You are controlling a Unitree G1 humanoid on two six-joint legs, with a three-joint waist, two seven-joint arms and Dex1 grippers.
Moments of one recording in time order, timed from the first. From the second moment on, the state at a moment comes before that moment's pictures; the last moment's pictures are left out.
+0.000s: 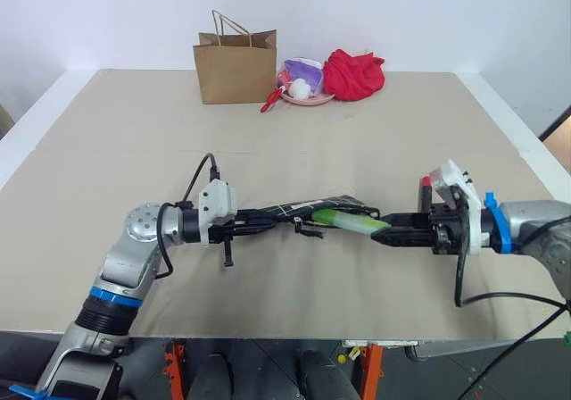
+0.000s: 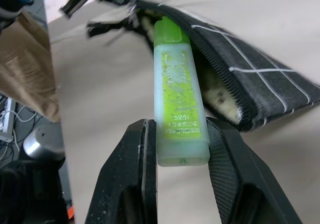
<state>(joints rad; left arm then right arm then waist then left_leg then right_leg) -0.45 0.49 -0.14 -0.03 -0.35 0.09 -1.15 -0.43 -1.01 -0.07 -0.19 0.70 0.88 1.17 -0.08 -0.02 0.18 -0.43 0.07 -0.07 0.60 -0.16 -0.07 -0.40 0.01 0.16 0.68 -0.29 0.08</state>
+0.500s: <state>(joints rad) -0.44 0.49 -0.16 -0.05 -0.35 0.10 -1.13 -0.53 -0.94 0.04 -0.18 0.64 0.90 1.12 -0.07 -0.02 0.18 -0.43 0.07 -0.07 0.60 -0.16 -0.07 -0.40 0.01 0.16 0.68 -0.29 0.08</state>
